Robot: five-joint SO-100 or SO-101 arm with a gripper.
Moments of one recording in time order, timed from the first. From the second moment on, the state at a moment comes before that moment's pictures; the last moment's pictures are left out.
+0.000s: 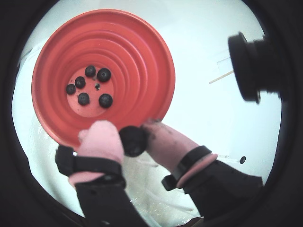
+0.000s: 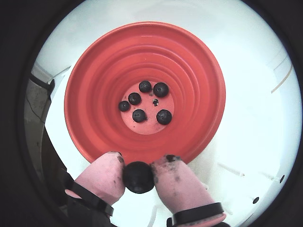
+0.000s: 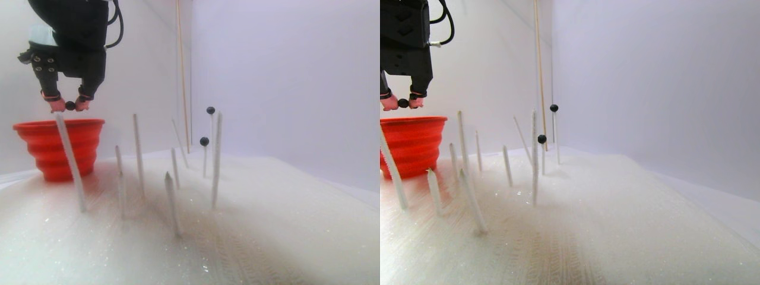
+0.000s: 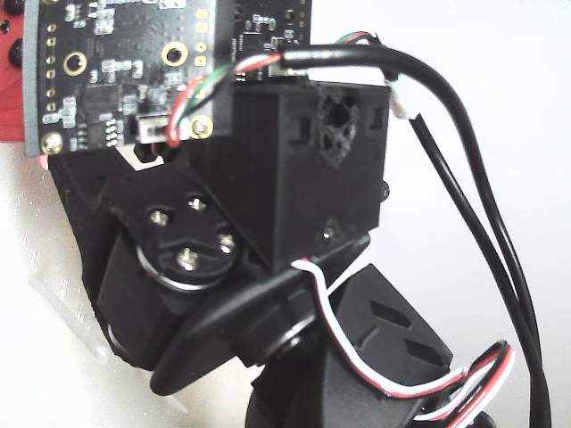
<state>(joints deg) -29.1 90.1 122.2 -10.6 -104.6</state>
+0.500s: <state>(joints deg) -30.4 82.8 114.7 -13.0 -104.1</state>
